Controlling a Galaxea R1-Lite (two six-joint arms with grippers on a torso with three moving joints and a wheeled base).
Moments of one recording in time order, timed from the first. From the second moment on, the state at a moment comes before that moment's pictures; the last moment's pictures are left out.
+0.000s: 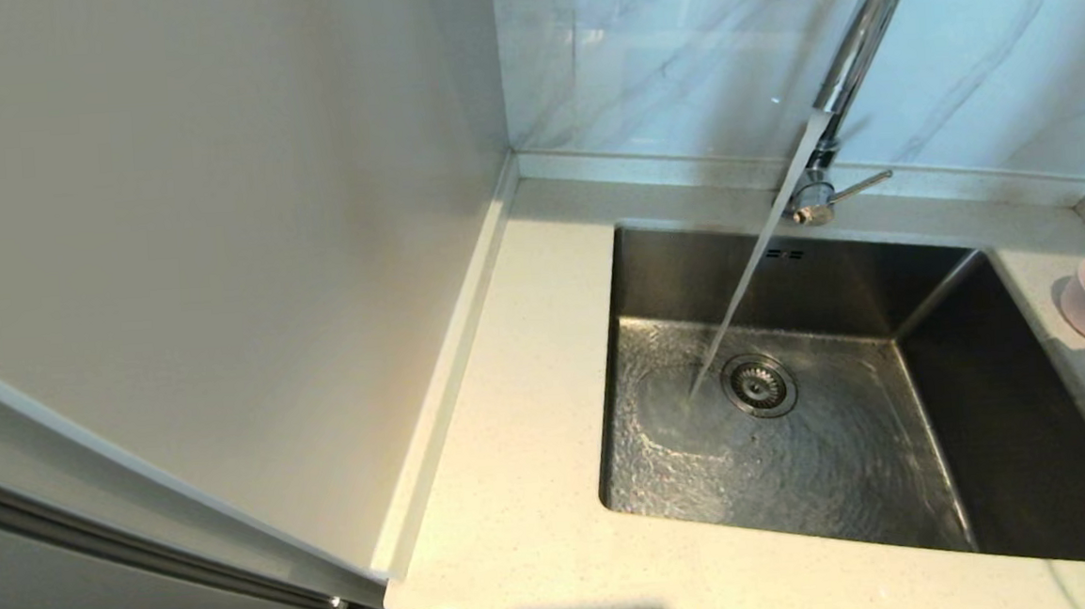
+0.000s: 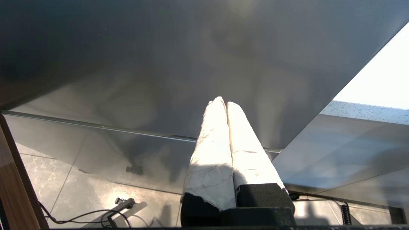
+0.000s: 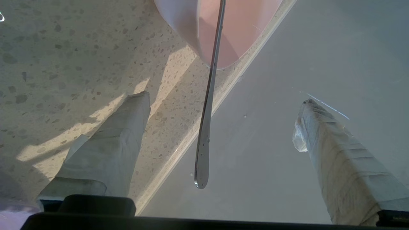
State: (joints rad) left arm 0.00 0.00 0.00 0.00 0.00 0.00; right arm -0.57 1.77 -0.90 -0.52 -0.26 -1.38
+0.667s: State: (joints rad) left arm 0.00 0.00 0.00 0.00 0.00 0.00; right arm -0.57 1.77 -0.90 -0.52 -0.27 -1.38
